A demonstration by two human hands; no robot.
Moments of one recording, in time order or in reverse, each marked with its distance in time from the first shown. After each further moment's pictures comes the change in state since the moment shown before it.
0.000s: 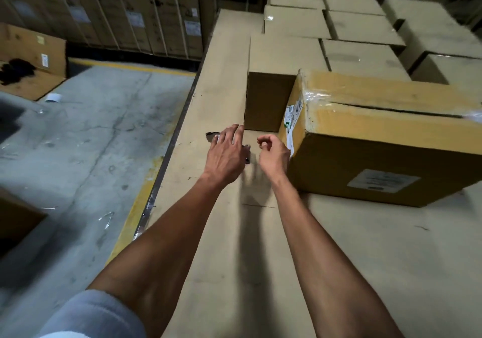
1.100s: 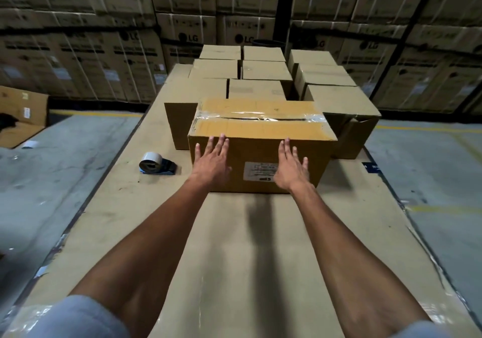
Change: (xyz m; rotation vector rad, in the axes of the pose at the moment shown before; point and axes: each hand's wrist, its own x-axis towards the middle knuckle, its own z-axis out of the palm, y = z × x) left_hand -0.039 0.296 -0.019 0.210 -0.296 0.030; right_hand -0.010 0.131 -0.382 -0.828 -0.213 -0.187
